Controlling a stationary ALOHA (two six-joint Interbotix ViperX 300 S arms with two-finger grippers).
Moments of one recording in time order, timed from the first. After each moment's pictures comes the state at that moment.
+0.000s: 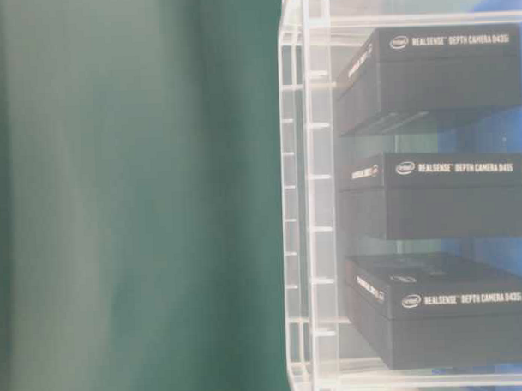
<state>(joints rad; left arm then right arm) -0.01 -0.88 0.54 0.02 0.72 -0.14 -0.02 -0.86 0.58 0.00 0.63 0.19</state>
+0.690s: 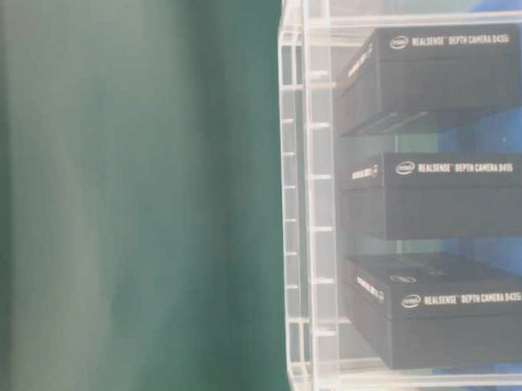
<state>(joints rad) -0.08 -0.70 0.41 0.02 1.49 -0.28 -0.02 -0.74 0.48 -0.06 1.53 0.20</state>
